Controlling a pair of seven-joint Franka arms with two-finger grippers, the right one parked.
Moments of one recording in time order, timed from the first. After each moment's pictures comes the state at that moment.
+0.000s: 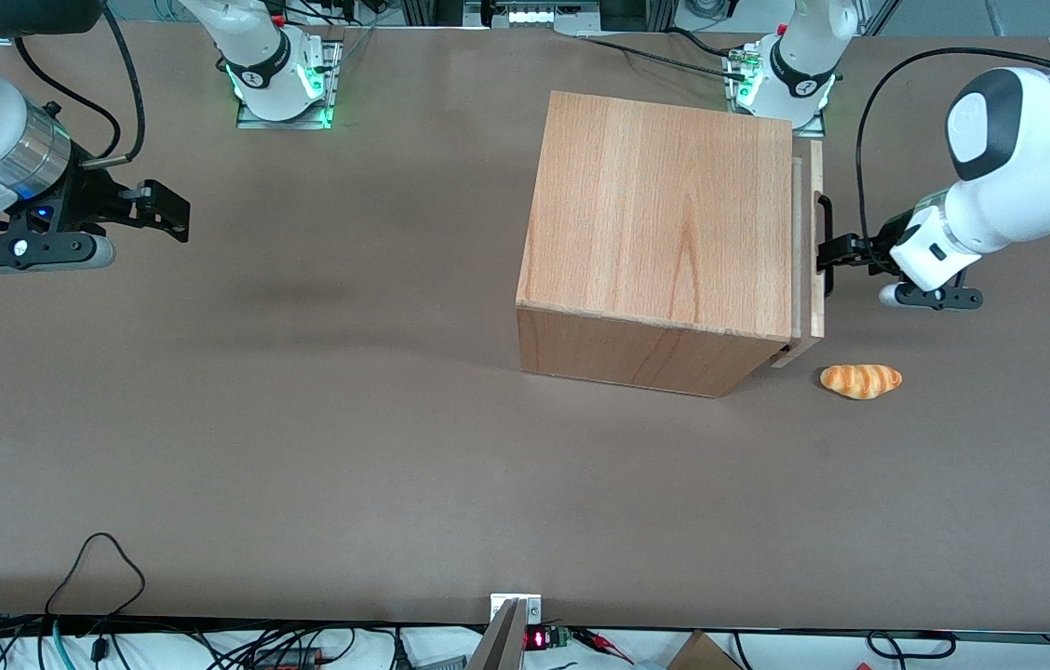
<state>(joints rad) 0.15 -0.01 -0.14 -2.15 -0.22 1.98 0.10</state>
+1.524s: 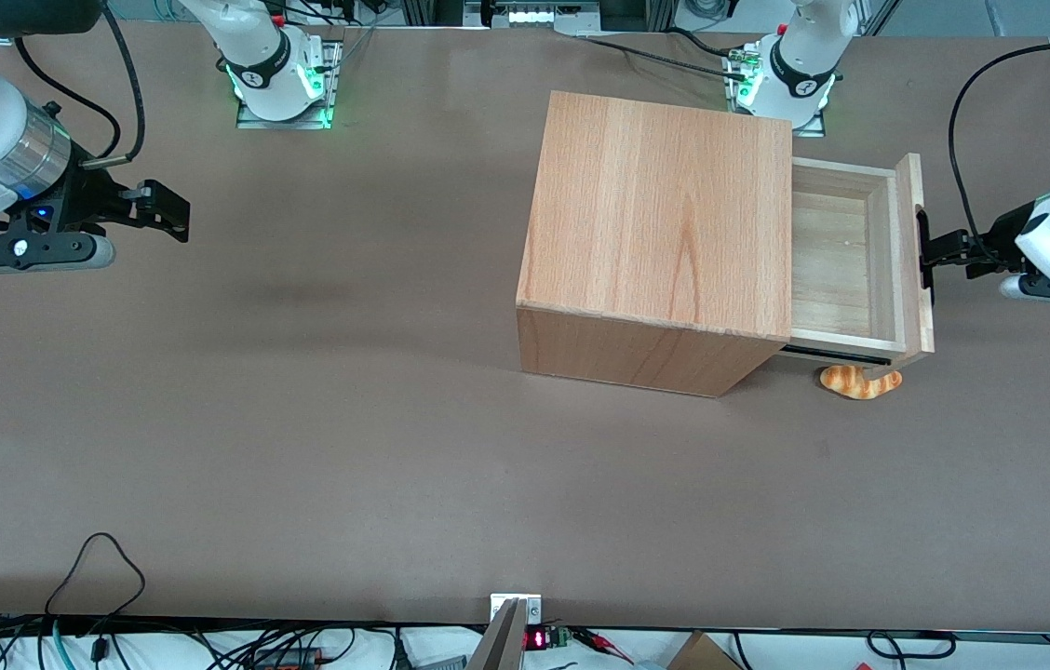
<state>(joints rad) 0.41 0.00 -0.13 -2.14 -0.18 2.00 0.37</state>
